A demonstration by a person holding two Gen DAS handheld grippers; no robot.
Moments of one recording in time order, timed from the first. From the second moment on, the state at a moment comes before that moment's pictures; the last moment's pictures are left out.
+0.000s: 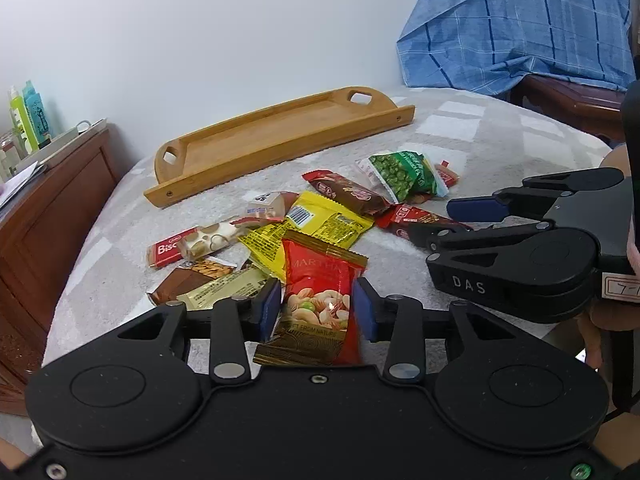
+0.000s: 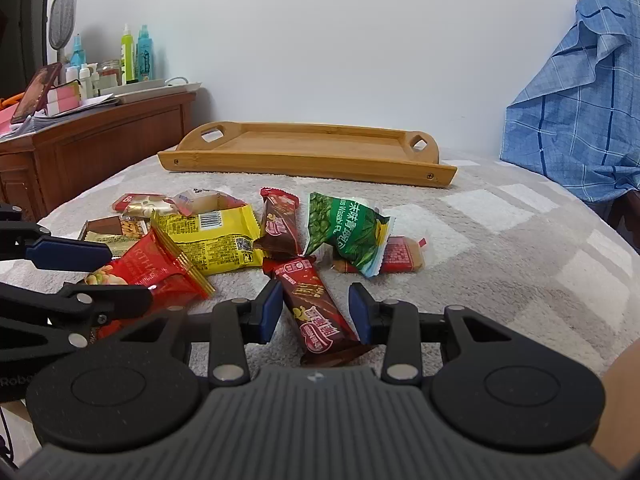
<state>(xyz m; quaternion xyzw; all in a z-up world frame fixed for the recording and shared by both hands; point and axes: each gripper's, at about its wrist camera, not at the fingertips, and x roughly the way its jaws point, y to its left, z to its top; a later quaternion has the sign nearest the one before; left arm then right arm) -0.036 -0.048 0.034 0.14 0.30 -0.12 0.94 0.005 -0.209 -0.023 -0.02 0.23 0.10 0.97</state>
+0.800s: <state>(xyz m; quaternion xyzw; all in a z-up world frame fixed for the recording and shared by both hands) -0.020 -0.047 0.030 0.11 0.32 -0.11 0.93 0.015 -0.203 -0.024 -0.03 0.25 0.13 0.96</state>
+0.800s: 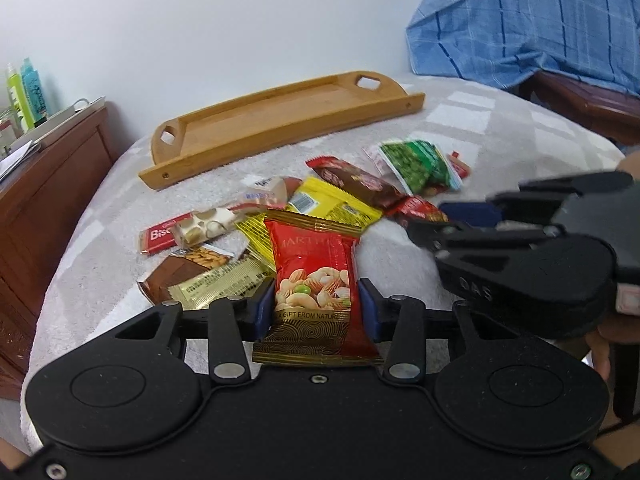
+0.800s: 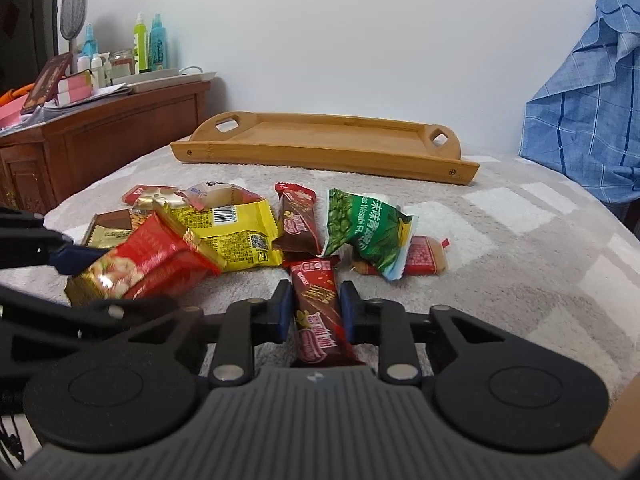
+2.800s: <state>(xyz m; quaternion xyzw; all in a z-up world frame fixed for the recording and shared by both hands) 0.282 -0.078 0.068 -0.11 0.34 -0.06 0.93 0.276 -0.324 0.031 0.21 0.27 0.12 0.93</state>
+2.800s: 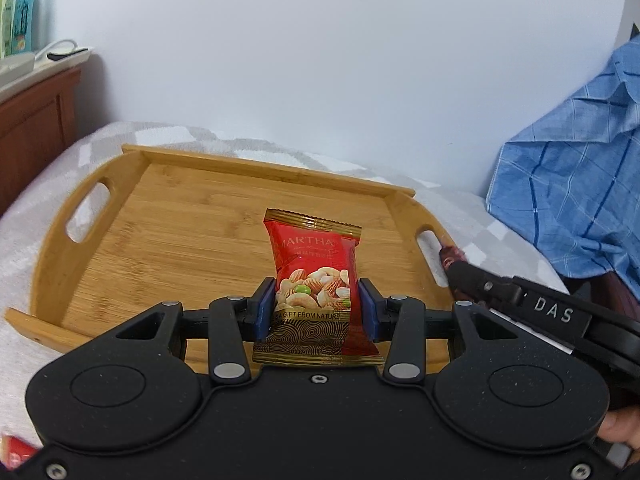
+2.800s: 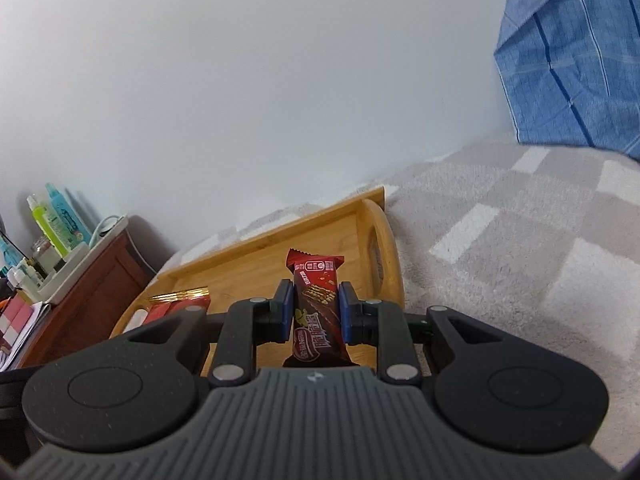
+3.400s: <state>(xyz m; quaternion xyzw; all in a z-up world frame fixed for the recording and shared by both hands) 0.302 -0.086 0.038 -0.13 0.37 -0.06 0.92 0.297 -0.312 0.015 0.19 0.30 0.11 0.93</state>
